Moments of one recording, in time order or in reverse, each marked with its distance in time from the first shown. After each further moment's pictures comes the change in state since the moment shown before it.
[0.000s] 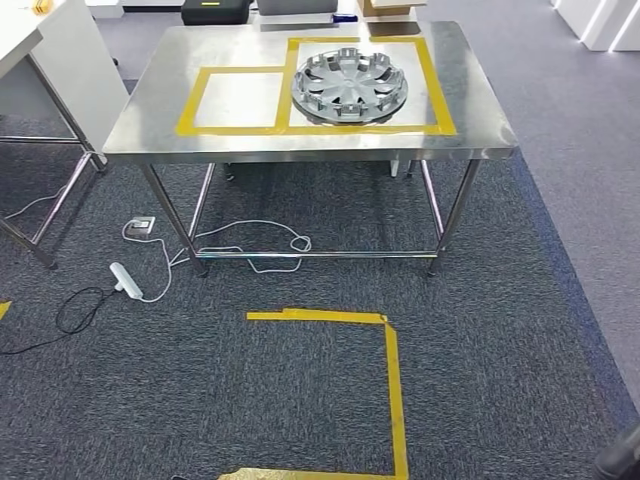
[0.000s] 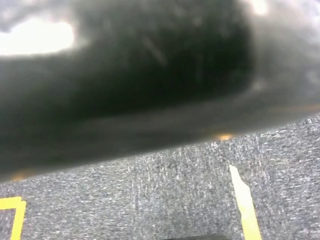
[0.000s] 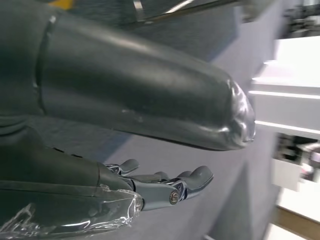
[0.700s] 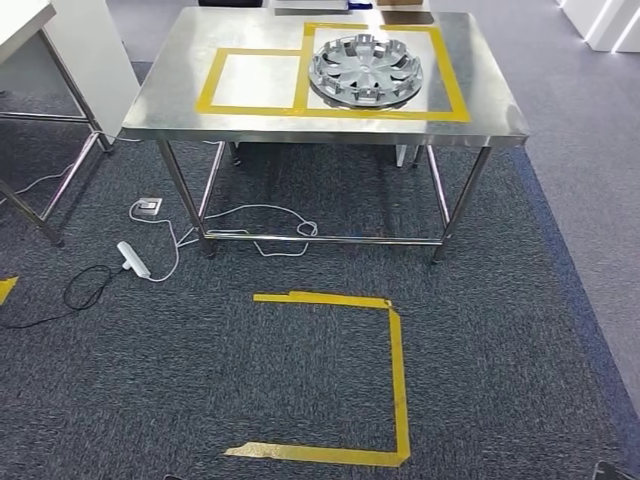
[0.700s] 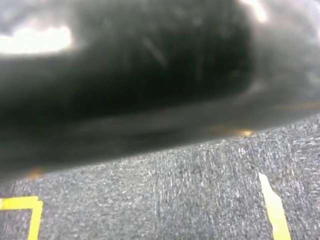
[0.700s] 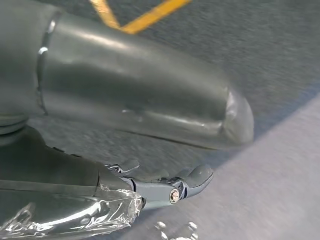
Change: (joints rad) left arm 0.005 -0.120 0.247 -0.054 -0.210 -0.126 -0.016; right arm 0.021 0.059 -0.169 0.351 0.001 0.051 0.186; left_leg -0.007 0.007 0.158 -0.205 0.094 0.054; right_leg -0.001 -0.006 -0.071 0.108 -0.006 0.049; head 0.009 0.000
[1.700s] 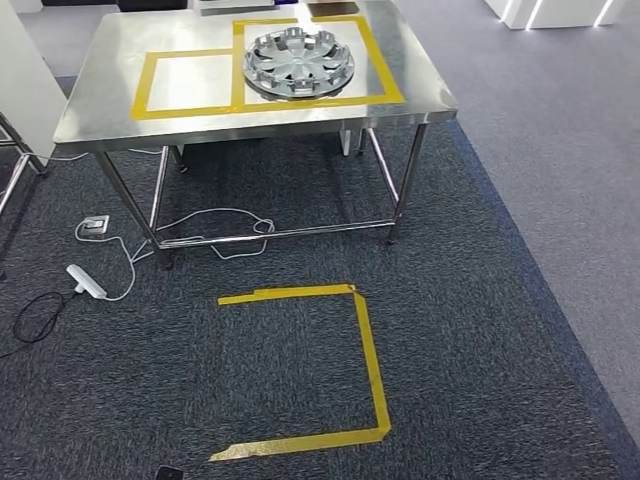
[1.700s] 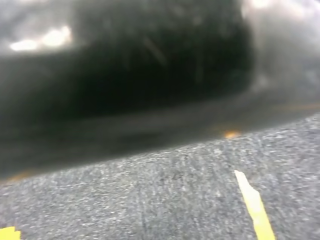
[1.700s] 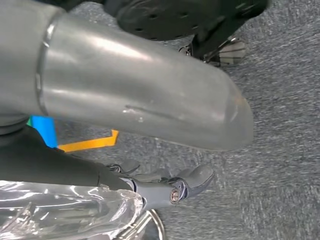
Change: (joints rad) left arm -0.080 -0.083 0.244 0.016 -0.169 -0.066 -0.081; right arm 0.031 0.003 0.027 0.292 0.276 0.452 0.320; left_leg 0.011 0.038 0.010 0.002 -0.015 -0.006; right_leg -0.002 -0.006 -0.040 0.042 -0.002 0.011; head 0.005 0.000
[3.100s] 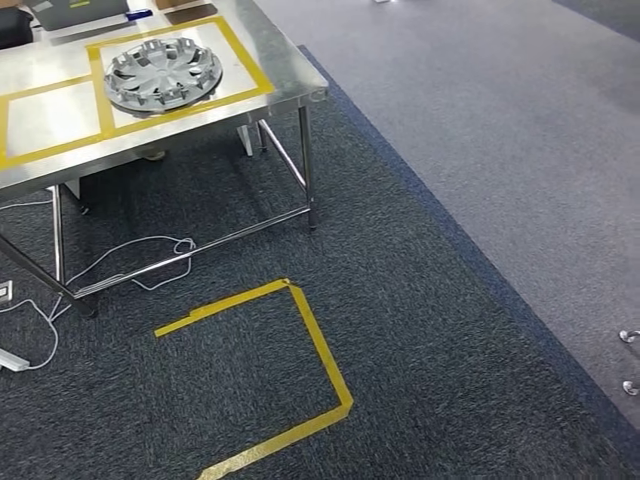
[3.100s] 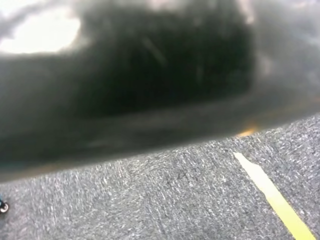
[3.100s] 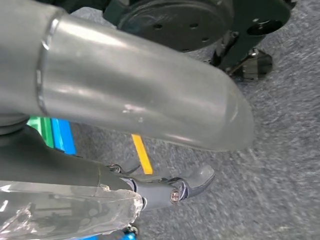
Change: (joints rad) left arm 0.076 0.000 0.024 -0.076 0.003 -0.055 0.079; right arm -0.079 -0.001 -0.067 0.172 0.038 0.062 -0.021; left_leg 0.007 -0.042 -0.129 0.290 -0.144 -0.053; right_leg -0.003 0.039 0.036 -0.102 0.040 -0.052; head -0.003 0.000
